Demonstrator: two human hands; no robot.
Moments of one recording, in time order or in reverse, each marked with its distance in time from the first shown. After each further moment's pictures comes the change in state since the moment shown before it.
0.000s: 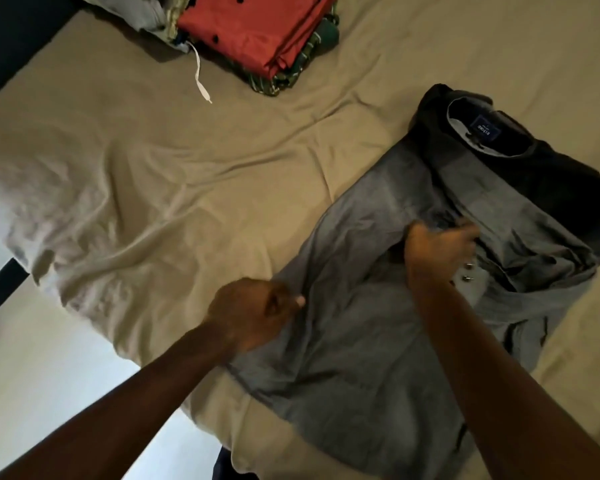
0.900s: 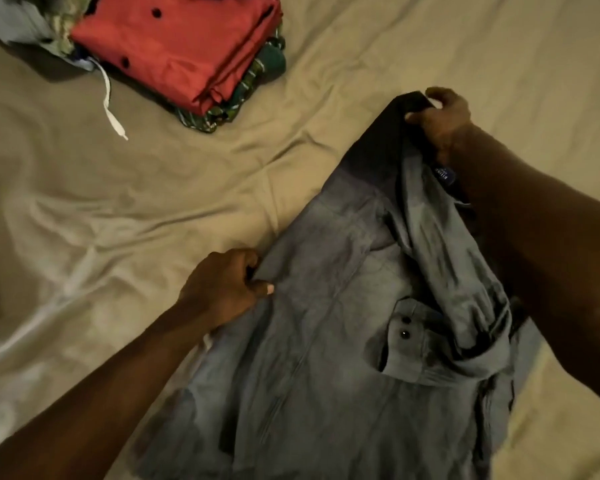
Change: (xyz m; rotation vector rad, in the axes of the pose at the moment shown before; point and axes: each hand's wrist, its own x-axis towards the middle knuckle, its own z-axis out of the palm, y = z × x) left_hand 0.163 0.018 -0.052 -0.210 0.033 -0.099; right_hand 0.239 -0.189 0.056 0.111 -0.389 -0.190
